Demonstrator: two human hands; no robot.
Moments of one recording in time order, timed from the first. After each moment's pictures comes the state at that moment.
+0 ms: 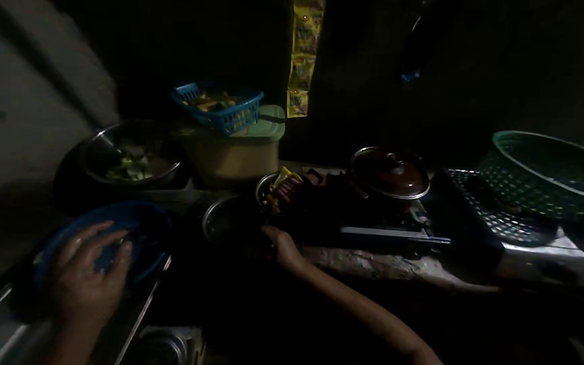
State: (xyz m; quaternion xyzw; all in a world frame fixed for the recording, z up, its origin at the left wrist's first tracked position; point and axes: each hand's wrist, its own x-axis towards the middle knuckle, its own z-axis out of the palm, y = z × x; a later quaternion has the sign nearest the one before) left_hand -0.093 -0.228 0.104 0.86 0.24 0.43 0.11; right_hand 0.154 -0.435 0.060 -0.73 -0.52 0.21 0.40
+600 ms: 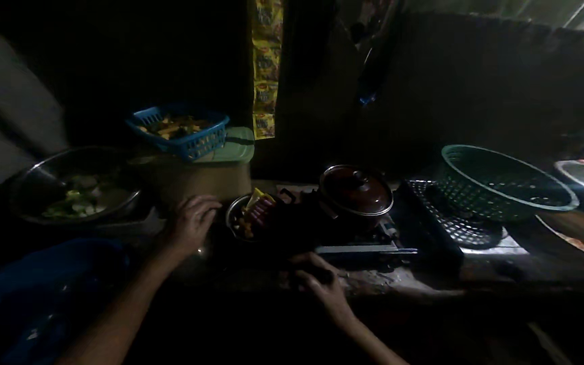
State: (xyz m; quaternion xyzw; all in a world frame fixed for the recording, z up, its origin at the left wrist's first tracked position) left_hand 0.111 -0.240 0.121 0.94 0.06 0.25 0.22; right_hand 0.178 -0.548 0.076 -0.56 -0.41 0.13 0.71
